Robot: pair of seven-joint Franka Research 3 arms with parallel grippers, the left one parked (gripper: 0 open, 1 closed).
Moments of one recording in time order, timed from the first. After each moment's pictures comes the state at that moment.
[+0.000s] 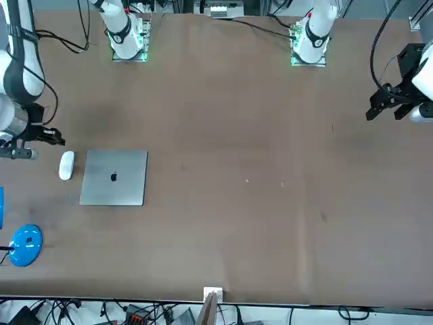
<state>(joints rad) -0.16 0.16 -0.11 -2.05 -0.03 2.10 -0.23</state>
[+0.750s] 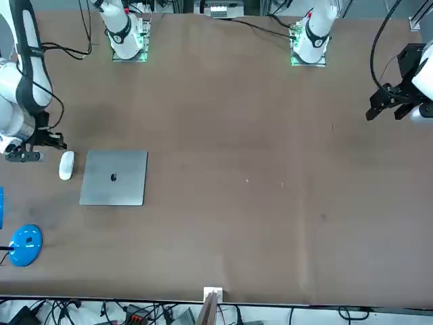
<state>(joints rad) -0.20 0.23 -0.11 -2.10 -0.03 2.25 -0.33</state>
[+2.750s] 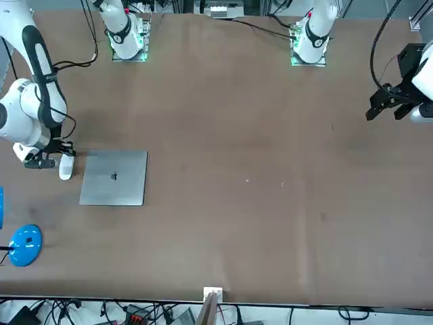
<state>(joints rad) -0.24 0.39 -0.11 -2.14 -0.03 2.46 -0.36</state>
